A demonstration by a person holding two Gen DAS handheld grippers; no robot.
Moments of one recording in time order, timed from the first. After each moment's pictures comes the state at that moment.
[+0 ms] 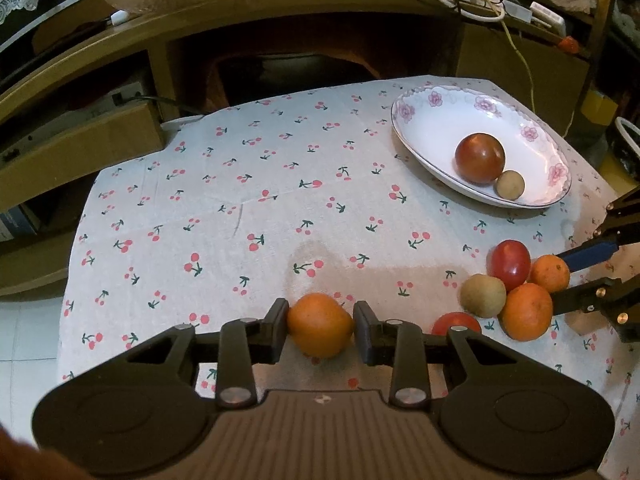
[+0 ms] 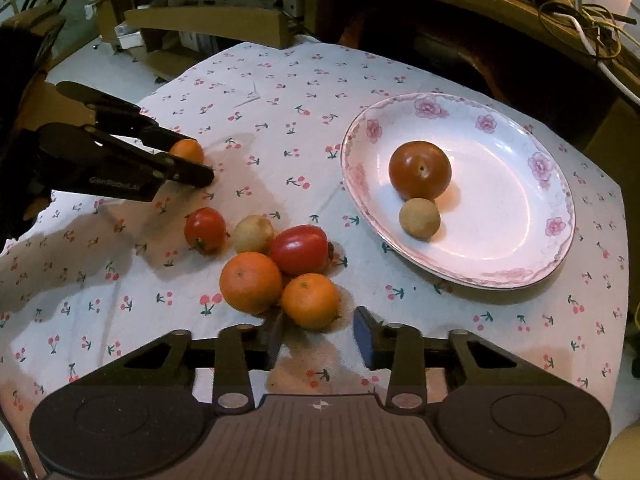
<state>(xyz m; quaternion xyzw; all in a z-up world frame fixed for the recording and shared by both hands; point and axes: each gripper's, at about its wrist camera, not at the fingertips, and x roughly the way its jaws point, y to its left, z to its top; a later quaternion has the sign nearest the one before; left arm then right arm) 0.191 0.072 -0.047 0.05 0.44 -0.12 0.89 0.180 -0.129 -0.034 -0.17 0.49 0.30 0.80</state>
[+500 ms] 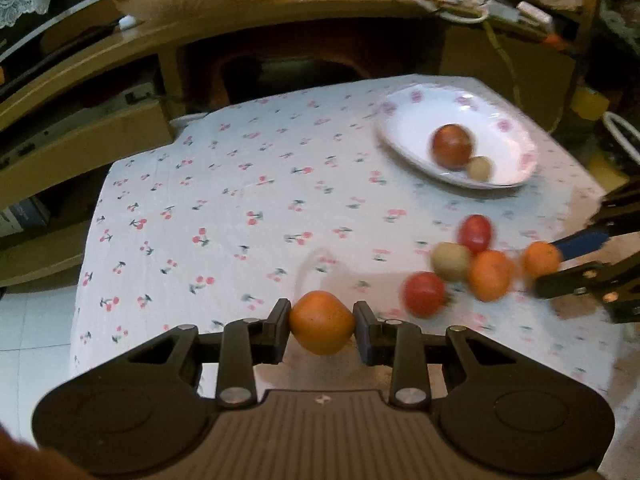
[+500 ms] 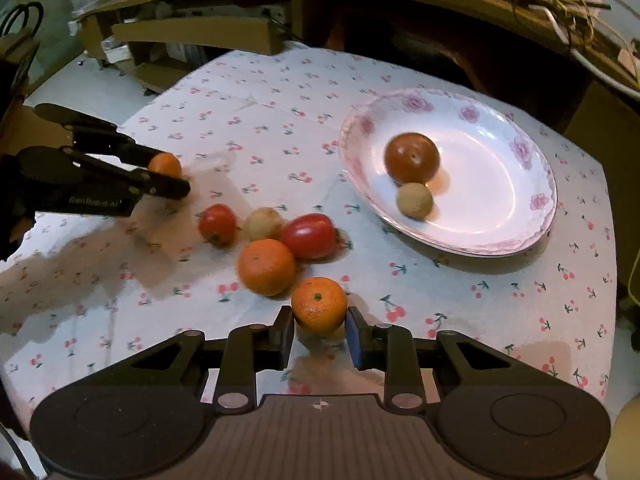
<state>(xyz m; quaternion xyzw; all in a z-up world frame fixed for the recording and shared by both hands) 0.150 0.073 -0.026 0.04 0.44 -0.13 0.89 0.156 -0.131 -0.023 -0.15 0.49 0.28 0.81</state>
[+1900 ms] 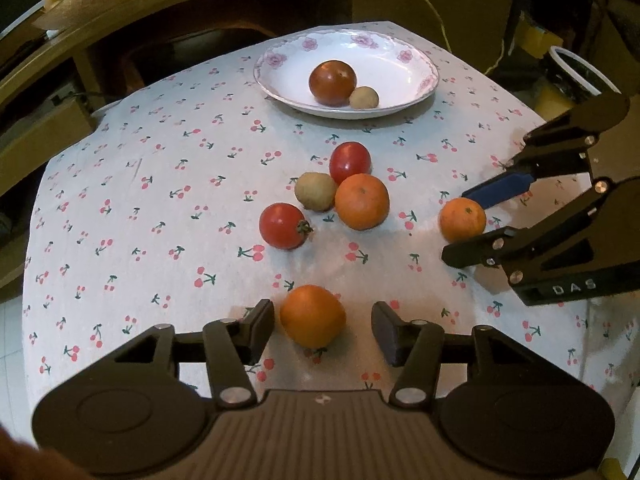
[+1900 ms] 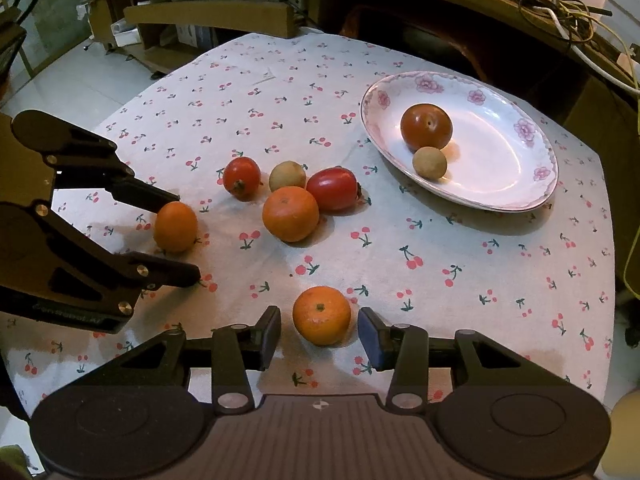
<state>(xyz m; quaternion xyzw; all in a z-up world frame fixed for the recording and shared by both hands) 0.114 0.006 -0.035 0.09 0.48 -0.18 0.85 0.123 -0.135 -0.033 -0.17 0.48 0.27 0.81</state>
